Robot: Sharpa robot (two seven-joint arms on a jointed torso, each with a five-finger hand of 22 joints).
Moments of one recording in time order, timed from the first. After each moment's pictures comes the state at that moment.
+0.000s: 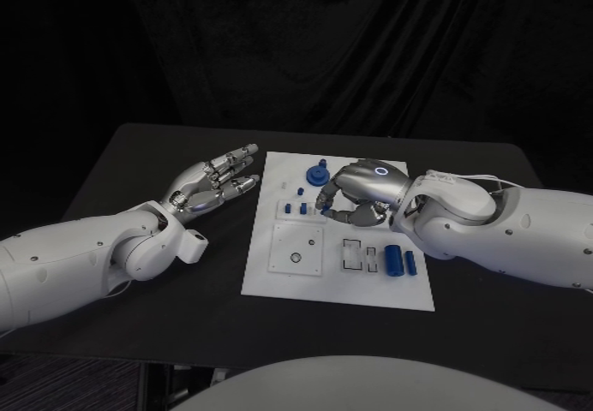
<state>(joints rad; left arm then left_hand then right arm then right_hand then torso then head) 1.16 -0.91 -0.21 1.45 -0.31 -0.04 0.68 1.63 0.14 -0.14 0.20 0.60 0.28 0.00 0.03 0.03 0.06 0.03 0.10 0.02 0.03 0.16 0.01 0.01 0.16 0.14 0.29 0.06 0.31 1.30 -0.82 -0.25 1.66 -1.64 -0.43 0.06 1.48 -0.12 0.42 0.08 0.28 1.03 0.14 0.23 0.26 1.09 0.07 0.34 0.20 1.47 0.00 1.42 1.31 0.08 1.38 0.11 1.19 1.31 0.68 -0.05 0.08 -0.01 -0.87</state>
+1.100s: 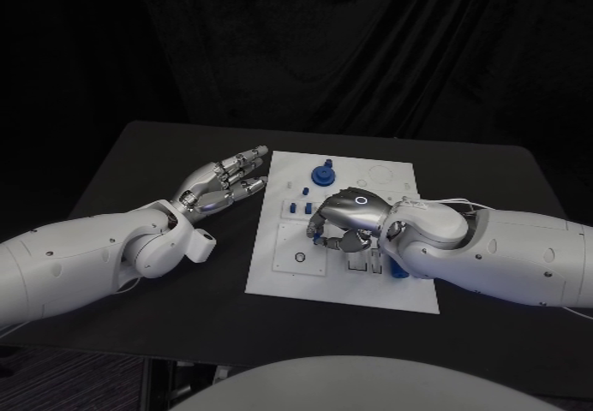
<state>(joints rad) 1.16 -0.90 -0.21 1.44 -0.31 -0.02 0.68 1.63 0.15 -0.13 0.19 0.60 0.28 0.00 0.03 0.03 0.06 0.03 0.10 0.02 0.03 0.16 0.01 0.01 0.16 0.14 0.29 0.06 0.31 1.21 -0.73 -0.25 1.60 -1.71 -0.38 0.06 1.48 -0.12 0.41 0.07 0.28 1.03 0.14 0.22 0.26 1.09 0.07 0.33 0.20 1.47 0.00 1.42 1.31 0.08 1.38 0.11 1.19 1.31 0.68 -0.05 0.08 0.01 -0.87</state>
